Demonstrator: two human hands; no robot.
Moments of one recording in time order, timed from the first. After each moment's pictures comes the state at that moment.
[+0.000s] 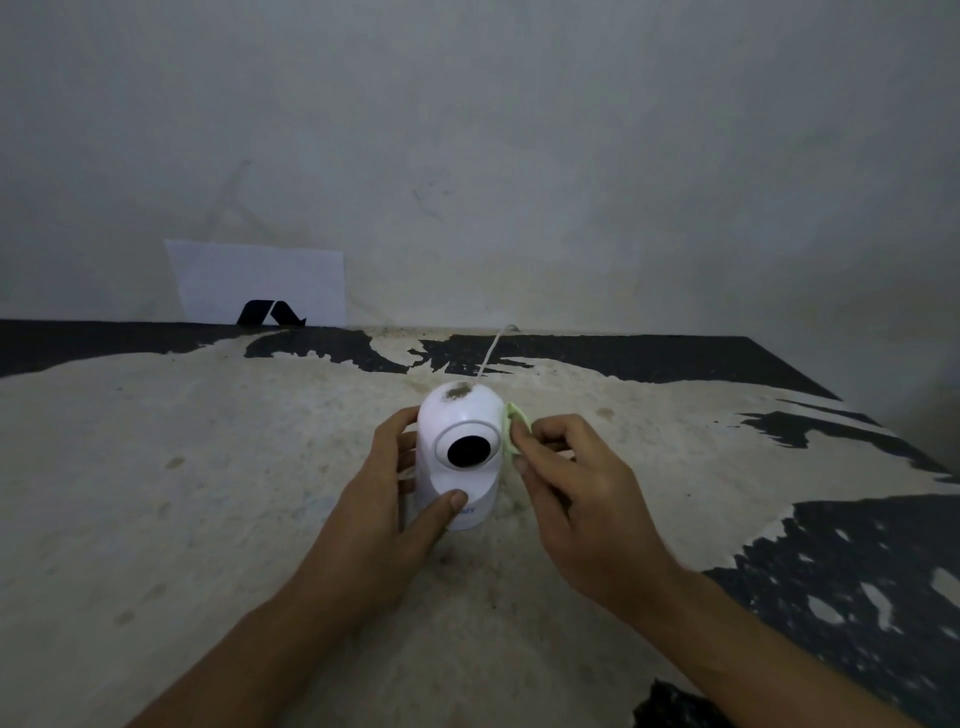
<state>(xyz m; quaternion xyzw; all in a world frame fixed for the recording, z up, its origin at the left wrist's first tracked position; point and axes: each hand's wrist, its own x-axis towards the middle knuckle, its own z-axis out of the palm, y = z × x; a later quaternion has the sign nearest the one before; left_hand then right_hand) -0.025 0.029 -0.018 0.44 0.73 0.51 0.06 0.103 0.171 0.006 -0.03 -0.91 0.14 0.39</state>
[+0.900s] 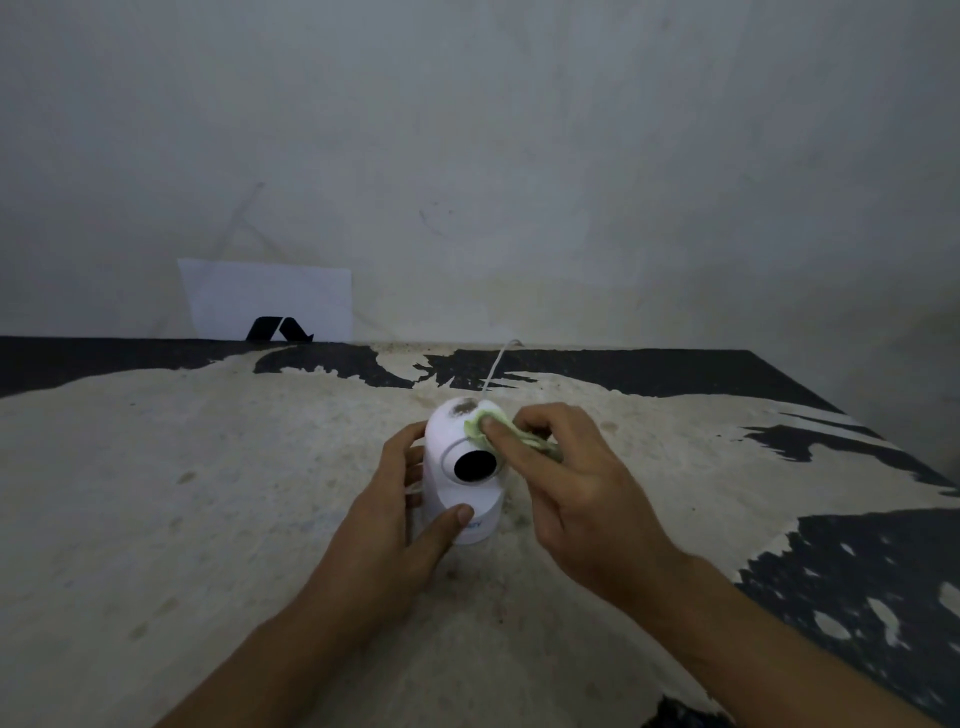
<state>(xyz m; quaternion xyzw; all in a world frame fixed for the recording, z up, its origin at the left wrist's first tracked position) -0.025 0.028 -0.018 0.45 0.72 0.52 0.06 0.093 0.176 0.015 0.01 -0.93 0.00 0.38</state>
